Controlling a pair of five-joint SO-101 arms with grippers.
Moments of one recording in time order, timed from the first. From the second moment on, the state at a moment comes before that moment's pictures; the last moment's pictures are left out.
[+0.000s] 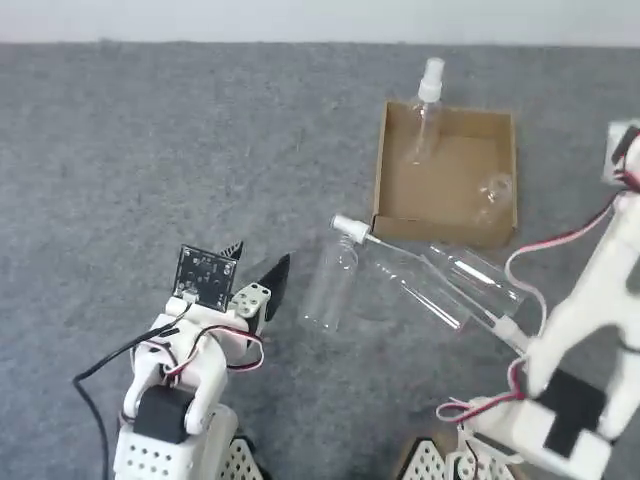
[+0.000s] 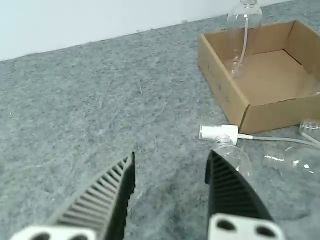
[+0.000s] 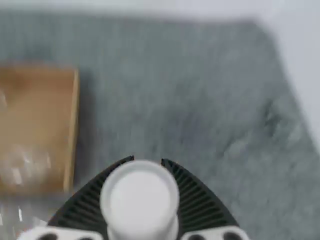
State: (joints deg) left arm 7.9 -101.8 87.0 56.1 0.7; right arm 26.7 -3.8 -15.2 78.8 27.3
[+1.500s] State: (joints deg) left arm 7.9 -101.8 88.8 54.1 0.7; right arm 8.0 -45.5 56.0 45.7 22.4
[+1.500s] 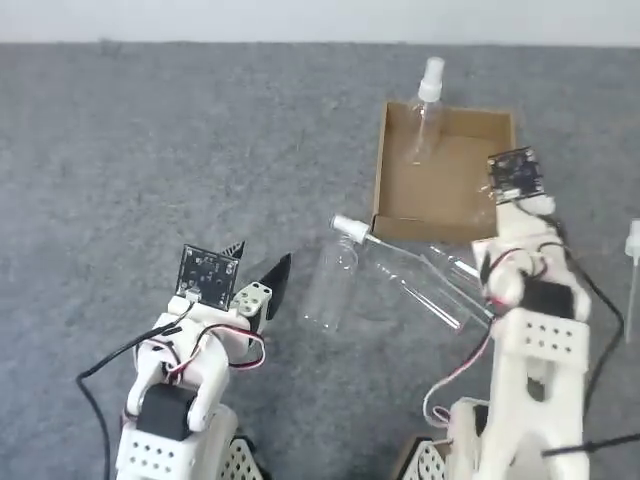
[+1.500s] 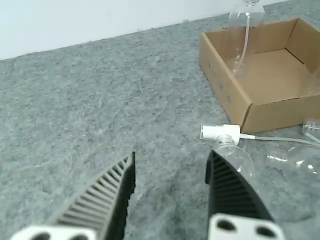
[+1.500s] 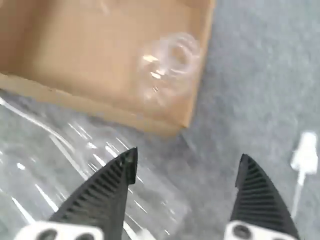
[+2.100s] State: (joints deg) left arm 7.8 -101.8 90.0 52.6 0.7; right arm 2.0 -26.3 53.4 27.4 17.2
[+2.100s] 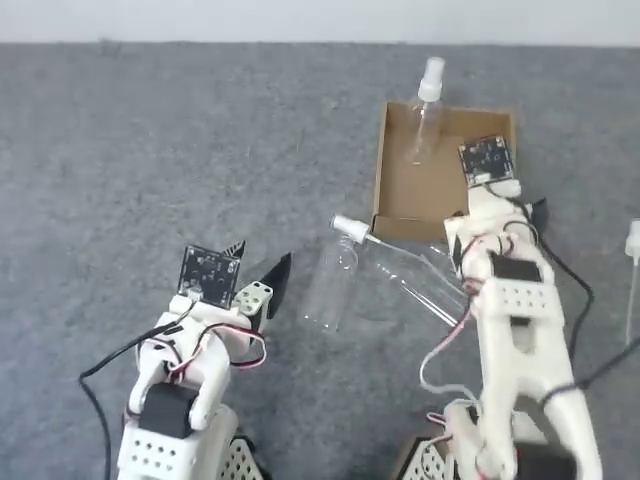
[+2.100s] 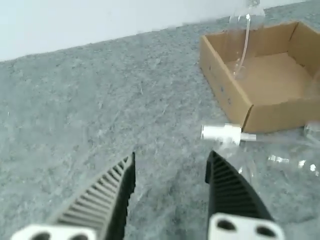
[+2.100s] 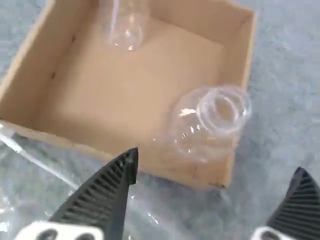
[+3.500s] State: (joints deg) left arm 7.9 -101.8 90.0 52.4 0.7; right arm 5.4 -27.8 25.1 47.1 15.8
